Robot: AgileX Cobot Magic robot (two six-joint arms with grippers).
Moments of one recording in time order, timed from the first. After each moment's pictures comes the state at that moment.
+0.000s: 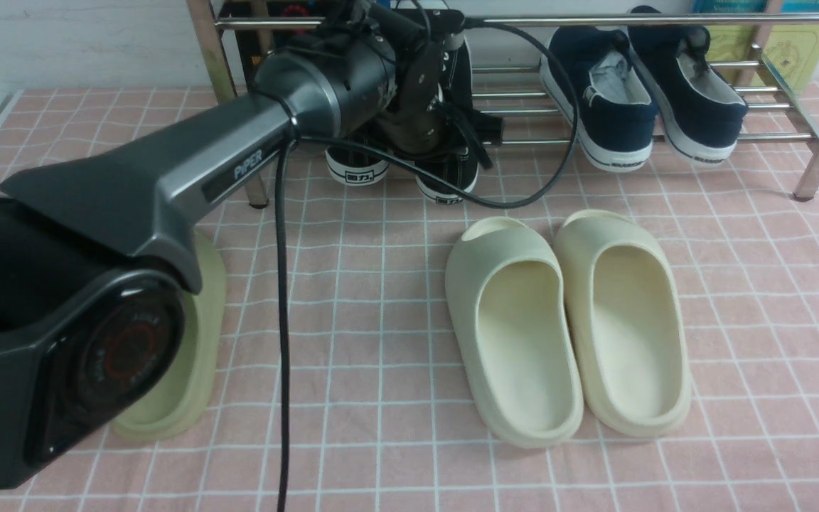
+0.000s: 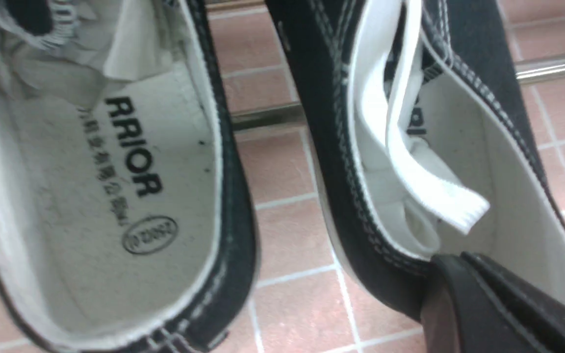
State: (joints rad) right arm -0.06 -0.01 0.02 0.12 0.37 -0.01; left arm -0.56 2.22 -2.04 0.25 0.69 -0.43
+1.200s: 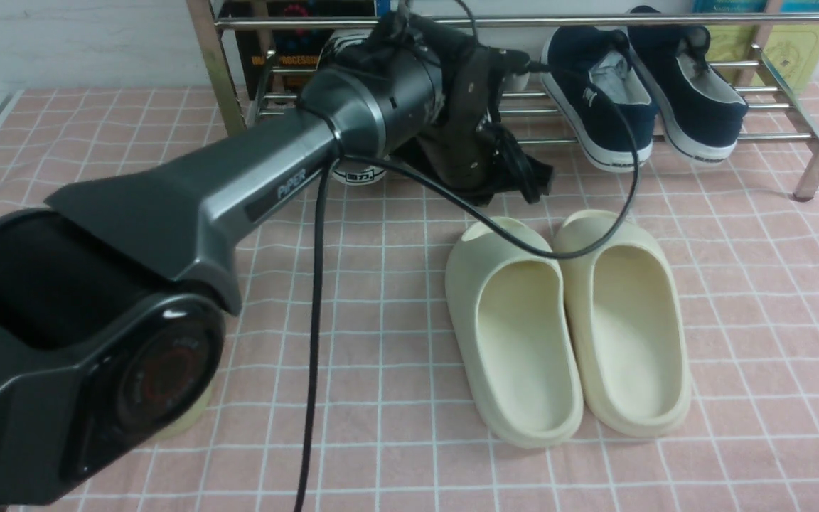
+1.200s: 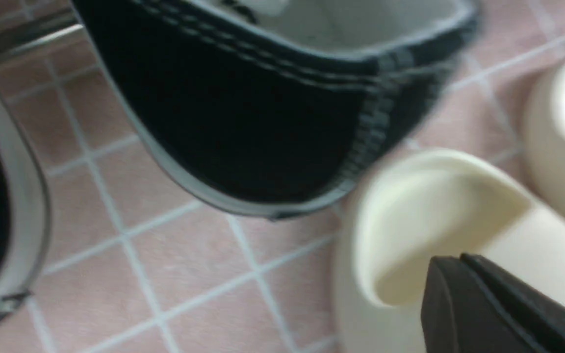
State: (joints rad) right arm -0.06 -0.01 0.02 0.12 0.37 -0.01; left arm -0.63 2.27 -2.07 0.16 0.80 -0.25
